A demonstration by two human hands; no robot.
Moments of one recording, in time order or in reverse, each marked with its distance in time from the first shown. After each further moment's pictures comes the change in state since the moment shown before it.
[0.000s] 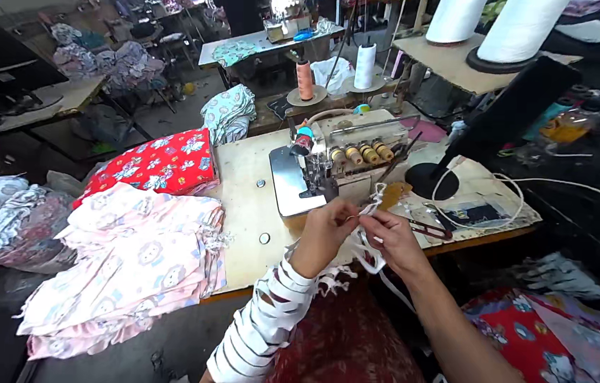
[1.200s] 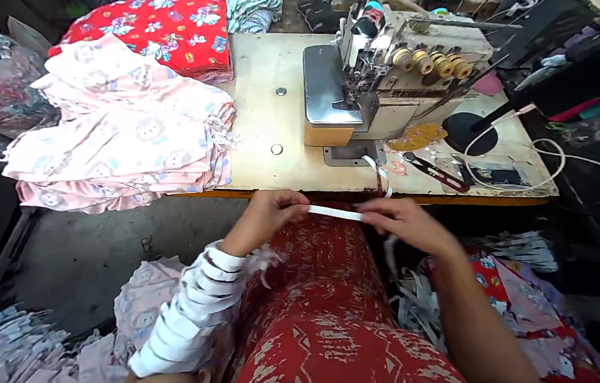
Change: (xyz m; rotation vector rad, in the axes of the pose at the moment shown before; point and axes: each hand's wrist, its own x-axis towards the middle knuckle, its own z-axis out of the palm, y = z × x) left_hand -0.163 -0.005 -0.067 -0.025 0.010 -0.451; right_hand -0.061 0.007 -0.034 -0.820 -0.613 0.091
